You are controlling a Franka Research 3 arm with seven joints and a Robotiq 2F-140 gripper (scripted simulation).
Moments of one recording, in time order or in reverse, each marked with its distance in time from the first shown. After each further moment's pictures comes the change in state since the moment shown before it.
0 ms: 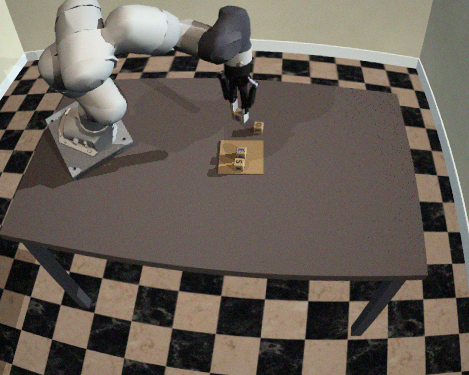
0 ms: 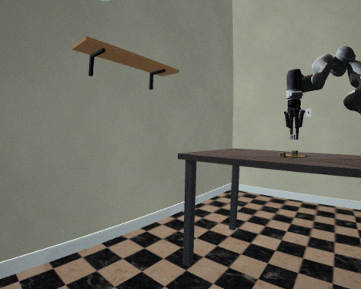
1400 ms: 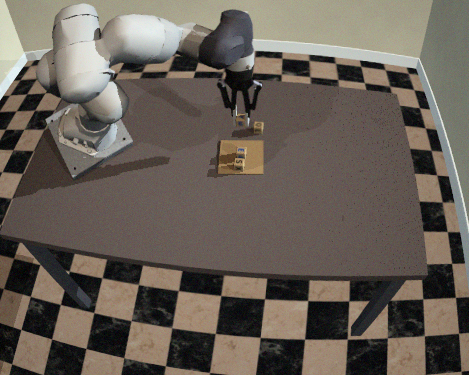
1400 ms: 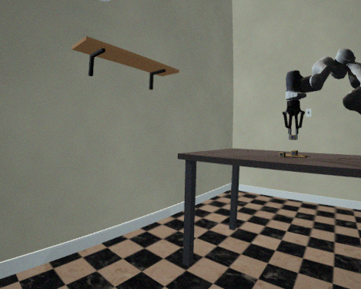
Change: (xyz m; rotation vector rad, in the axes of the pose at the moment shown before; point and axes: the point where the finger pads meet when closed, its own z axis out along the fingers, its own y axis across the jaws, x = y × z) arm -0.016 0.014 0.002 0.005 -0.002 -0.381
